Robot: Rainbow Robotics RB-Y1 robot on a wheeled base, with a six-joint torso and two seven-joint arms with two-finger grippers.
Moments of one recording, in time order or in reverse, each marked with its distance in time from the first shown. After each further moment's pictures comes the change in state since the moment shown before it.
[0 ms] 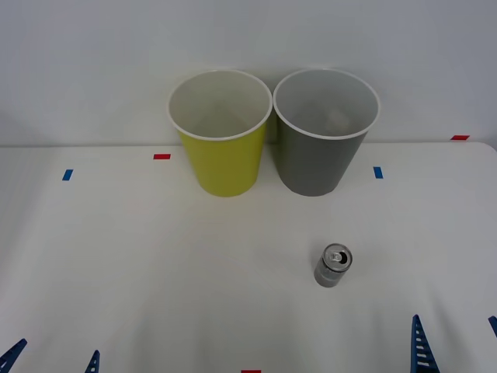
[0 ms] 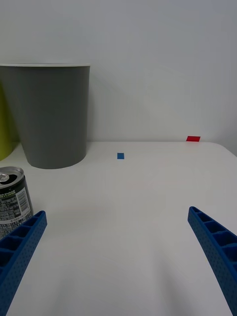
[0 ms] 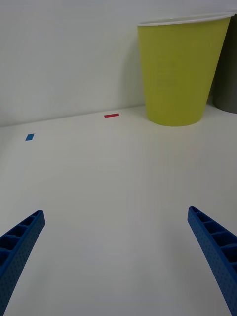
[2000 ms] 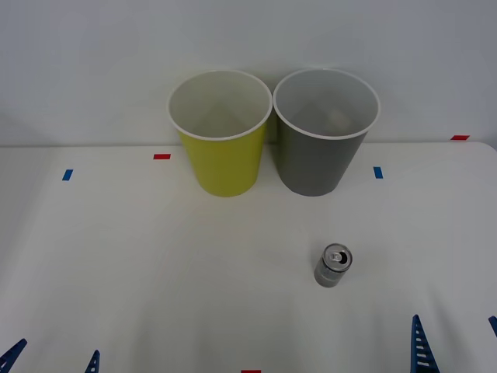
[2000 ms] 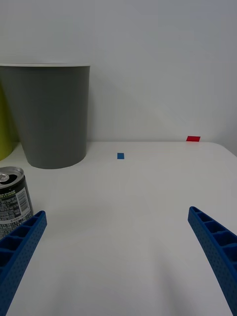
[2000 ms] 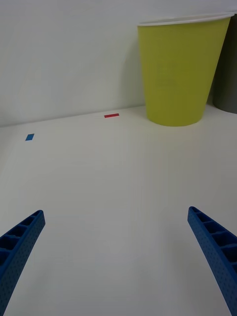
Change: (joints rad) right arm 0.000 0.000 0.000 0.000 0.000 0.000 0.000; left arm 0.000 0.000 0.000 0.000 0.000 0.000 0.000
